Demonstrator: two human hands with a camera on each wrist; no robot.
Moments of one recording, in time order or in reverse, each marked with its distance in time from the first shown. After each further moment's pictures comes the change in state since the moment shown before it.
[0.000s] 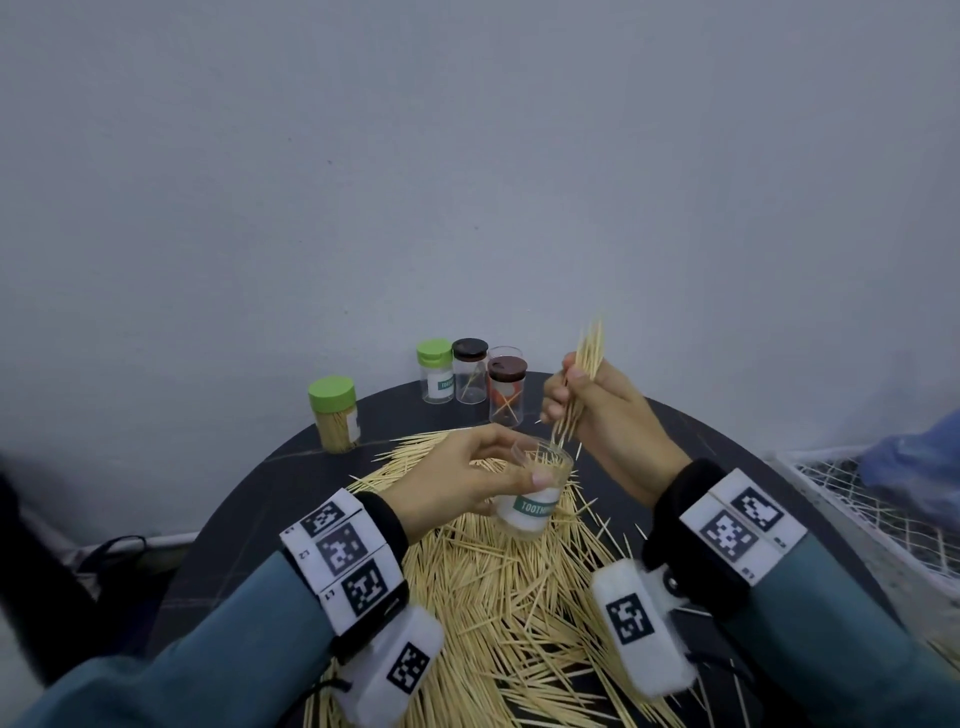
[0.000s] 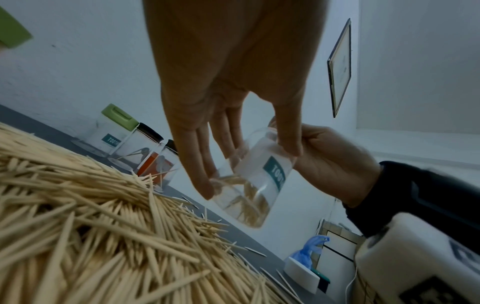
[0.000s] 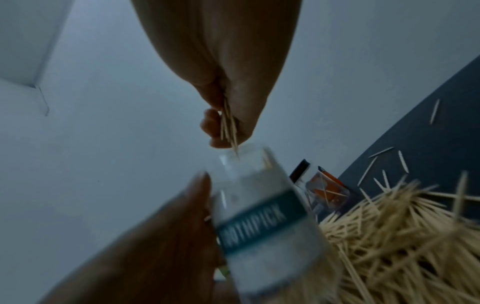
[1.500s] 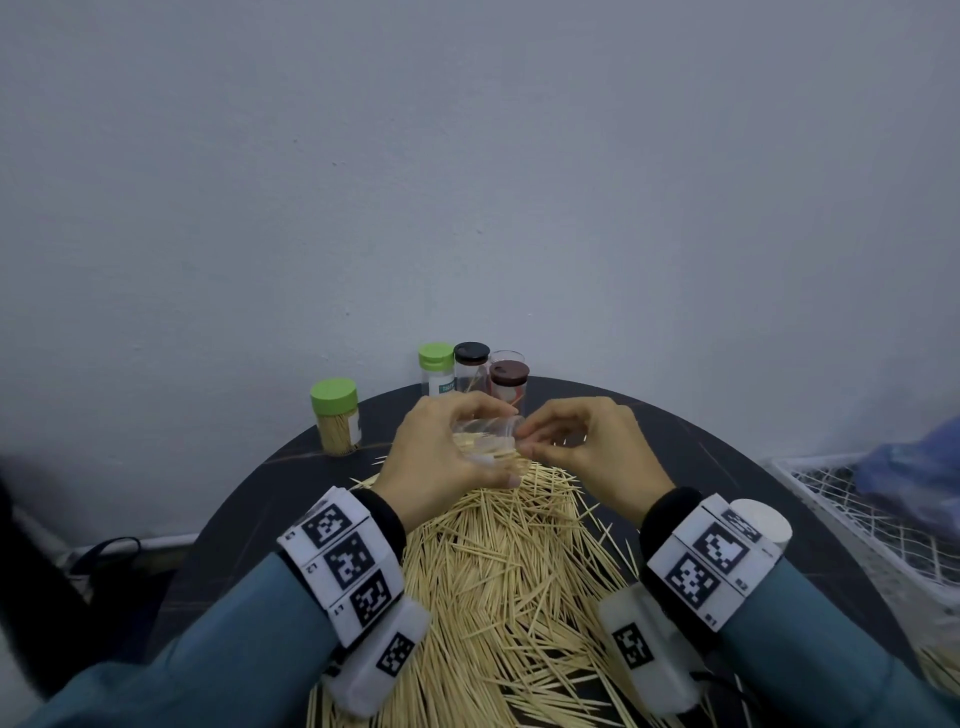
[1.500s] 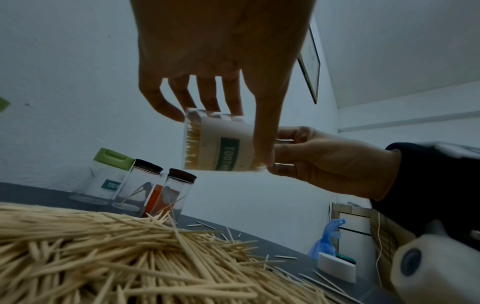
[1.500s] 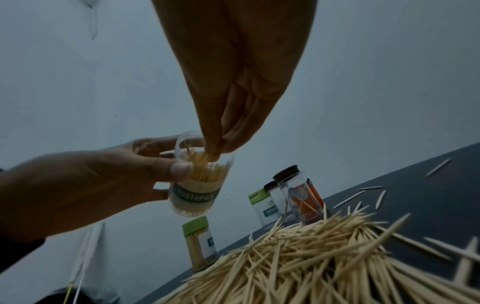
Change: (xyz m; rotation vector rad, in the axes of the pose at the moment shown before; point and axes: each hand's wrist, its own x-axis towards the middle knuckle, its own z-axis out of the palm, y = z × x) left_hand 0.003 -0.003 -0.019 0.375 0.371 0.276; right_hand -0.006 0.017 -0.007 -0.899 -0.035 -0.202
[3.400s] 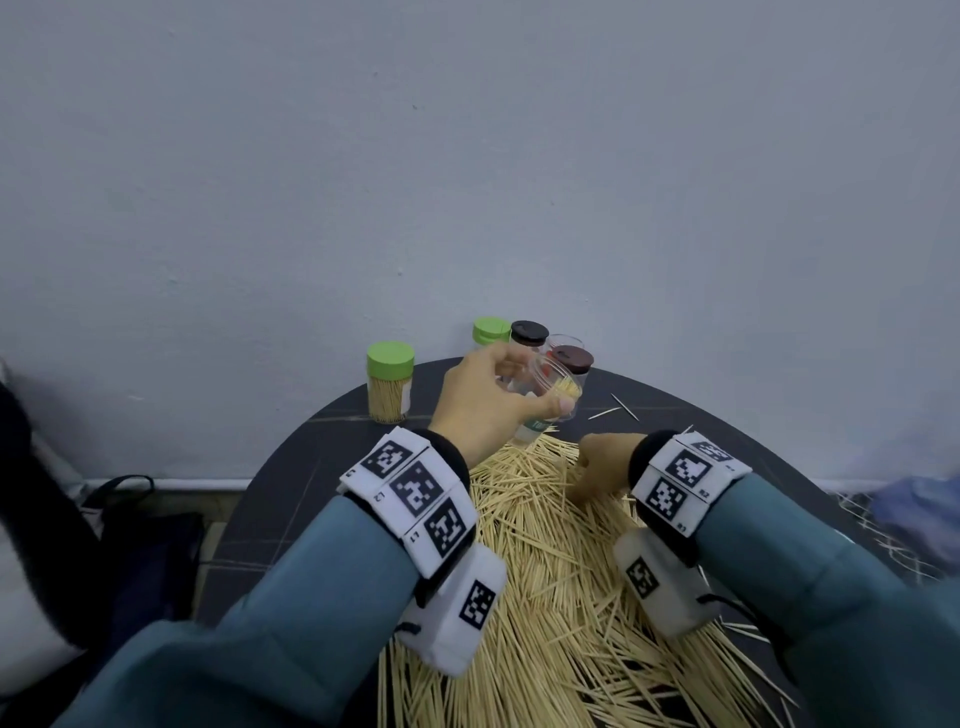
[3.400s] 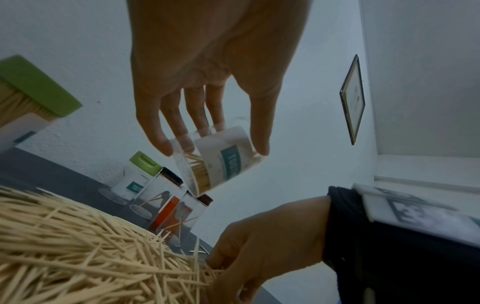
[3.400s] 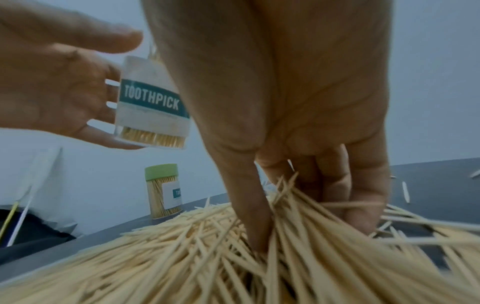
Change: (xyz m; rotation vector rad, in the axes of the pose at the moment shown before) left_hand 0.019 -0.016 -0.023 -0.388 0.078 -0.254; right_hand 0.056 0.001 0.053 -1.010 -0.822 0.523
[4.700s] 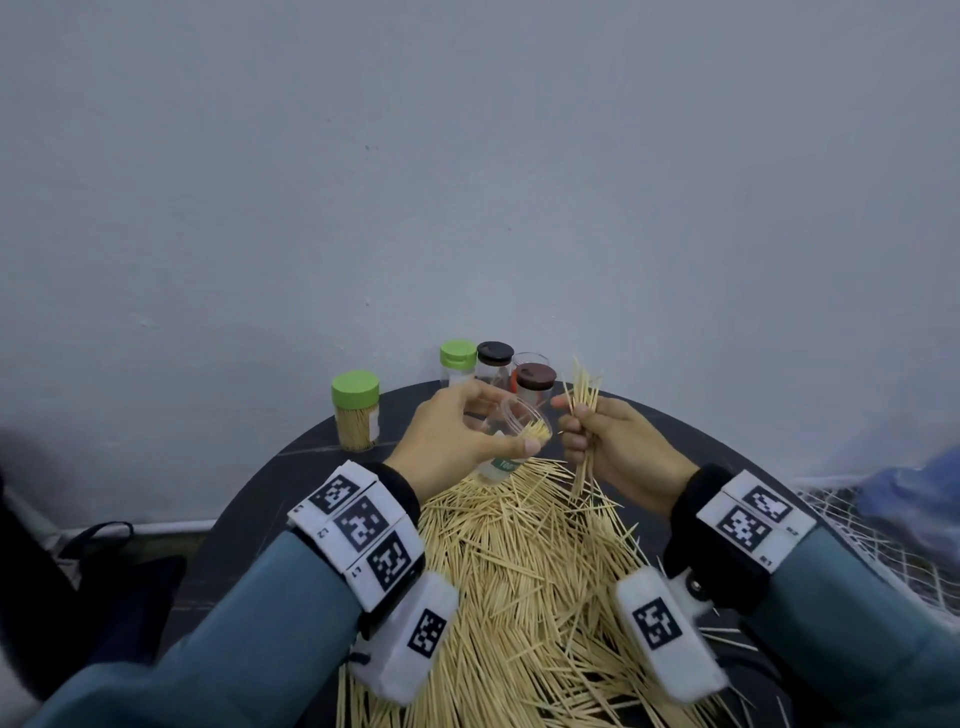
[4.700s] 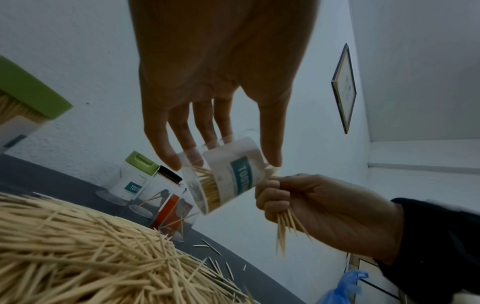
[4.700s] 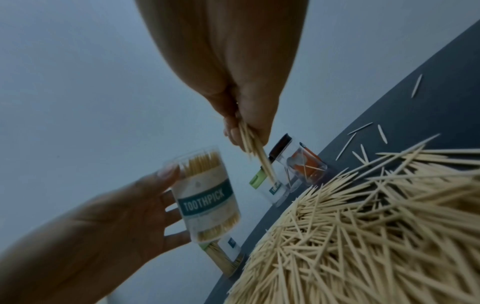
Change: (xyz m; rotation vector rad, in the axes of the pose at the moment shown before) left_hand -0.004 -0.001 0.004 0.160 -0.137 0.019; right_hand -0.025 0.033 0.010 1.801 0.302 -0.442
